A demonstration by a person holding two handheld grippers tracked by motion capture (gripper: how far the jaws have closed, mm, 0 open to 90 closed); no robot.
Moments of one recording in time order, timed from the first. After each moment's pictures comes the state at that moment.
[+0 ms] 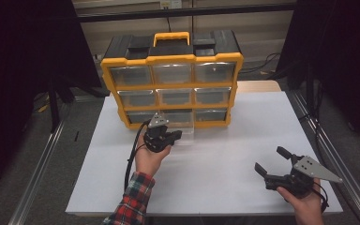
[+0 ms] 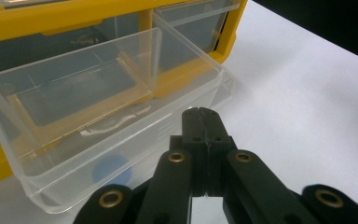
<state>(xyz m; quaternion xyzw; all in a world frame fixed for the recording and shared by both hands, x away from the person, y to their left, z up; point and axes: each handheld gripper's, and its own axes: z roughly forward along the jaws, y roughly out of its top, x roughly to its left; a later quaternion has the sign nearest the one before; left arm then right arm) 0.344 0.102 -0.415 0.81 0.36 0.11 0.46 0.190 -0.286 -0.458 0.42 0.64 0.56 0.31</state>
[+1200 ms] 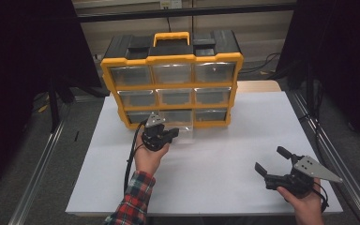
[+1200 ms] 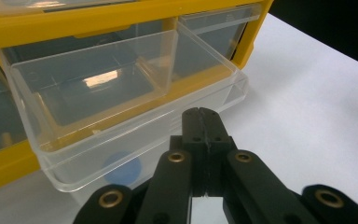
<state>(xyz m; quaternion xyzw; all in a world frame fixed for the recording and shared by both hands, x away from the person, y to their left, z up) 0.349 0.106 -0.420 0.78 0.38 0.12 0.48 0.191 -0.287 -0.458 0.42 0.64 0.56 0.31</state>
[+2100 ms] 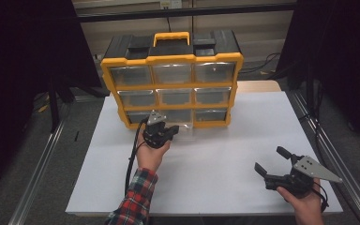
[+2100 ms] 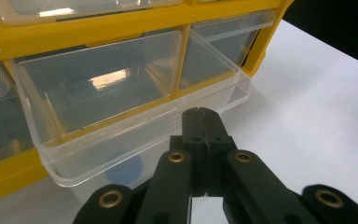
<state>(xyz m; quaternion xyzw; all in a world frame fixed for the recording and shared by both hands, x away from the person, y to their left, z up) 0.356 0.102 -0.420 0.78 0.39 0.14 0.47 0.191 -0.286 -0.458 0.42 0.64 0.56 0.31</state>
